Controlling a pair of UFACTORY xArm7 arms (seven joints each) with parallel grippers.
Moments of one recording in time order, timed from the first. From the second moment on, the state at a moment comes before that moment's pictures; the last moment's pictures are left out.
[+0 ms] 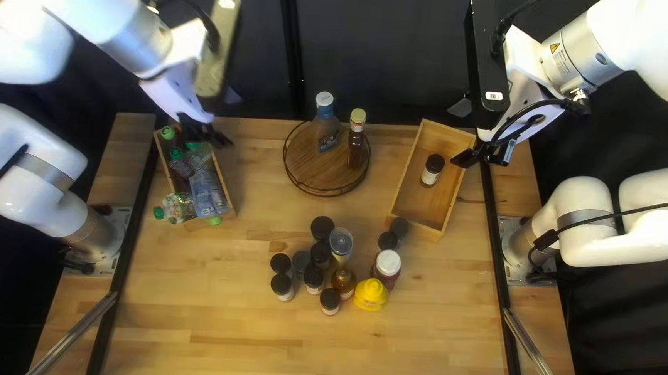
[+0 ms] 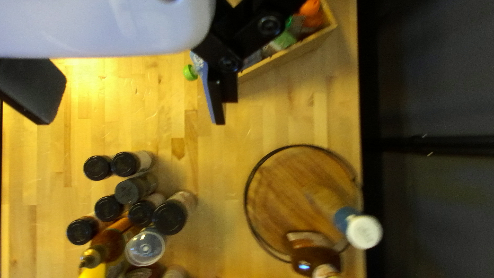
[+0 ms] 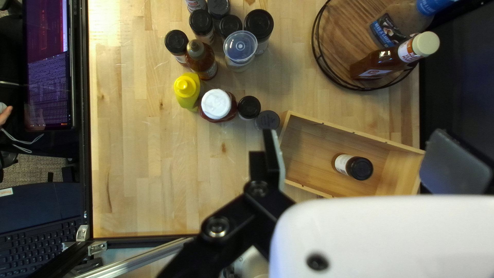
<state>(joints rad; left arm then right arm) -0.32 -0.70 0.30 1.11 0.29 1.30 -0.06 -0.08 -0.88 0.02 0.98 0.01 1.36 -0.05</state>
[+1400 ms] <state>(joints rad) -0.31 -0.73 0.28 1.09 0.30 1.31 -0.07 -0.08 -0.73 0.04 1.01 0.00 1.22 -0.04</state>
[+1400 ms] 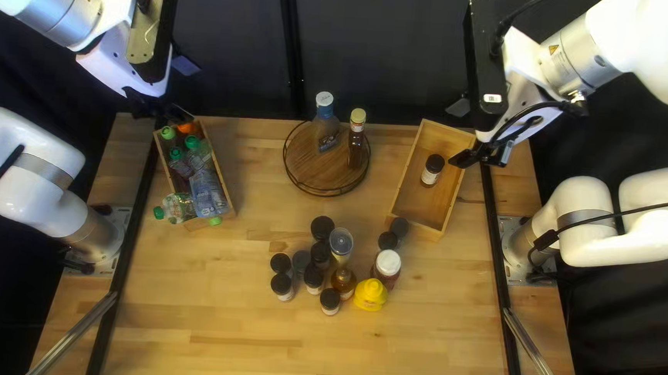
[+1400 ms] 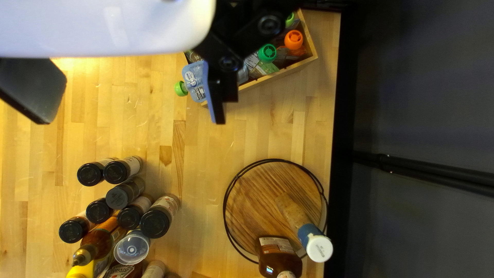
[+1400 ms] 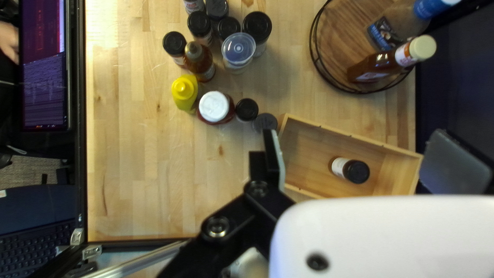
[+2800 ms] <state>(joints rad) -0.31 -0.73 0.28 1.09 0.30 1.31 -0.07 0.11 -0.34 0.14 0.65 0.11 0.89 -0.38</state>
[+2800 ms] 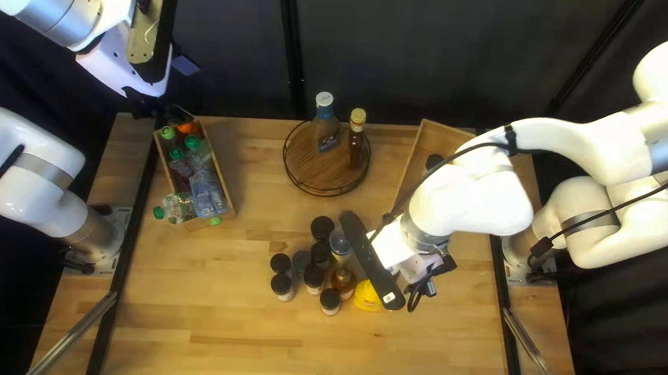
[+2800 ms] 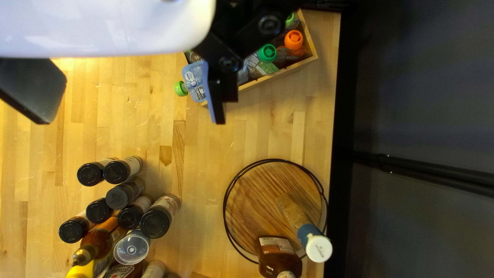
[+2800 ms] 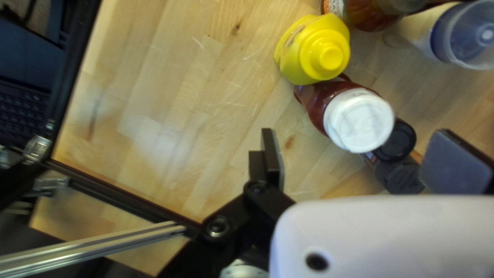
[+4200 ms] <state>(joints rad) -0.31 -0.73 0.28 1.09 0.30 1.31 -0.07 0.00 -0.47 0.10 0.93 -0.05 1.28 -0.35</state>
